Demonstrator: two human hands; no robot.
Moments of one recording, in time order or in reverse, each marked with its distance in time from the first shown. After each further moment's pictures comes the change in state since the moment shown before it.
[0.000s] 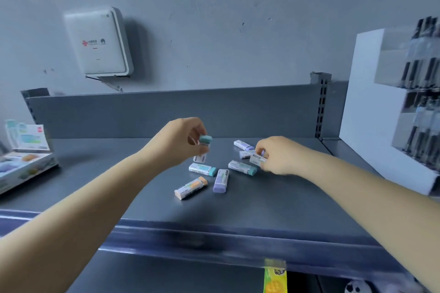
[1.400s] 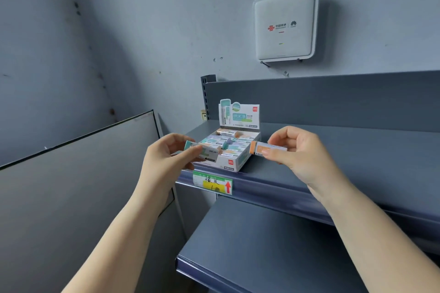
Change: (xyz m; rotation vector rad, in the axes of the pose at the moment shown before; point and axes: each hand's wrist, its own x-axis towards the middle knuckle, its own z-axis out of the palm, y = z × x) left_hand -0.226 -0.276 -0.215 -0.639 0.579 -0.456; right_hand 0.013 -0.399 0.097 1.208 0.184 -0.315
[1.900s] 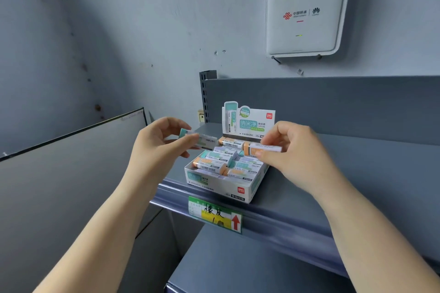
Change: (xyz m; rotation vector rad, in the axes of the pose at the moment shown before) left_hand 0.084 -0.021 0.002 0.064 0.016 0.074; right_hand 0.069 0.012 0.032 -0.364 0.029 -0.093
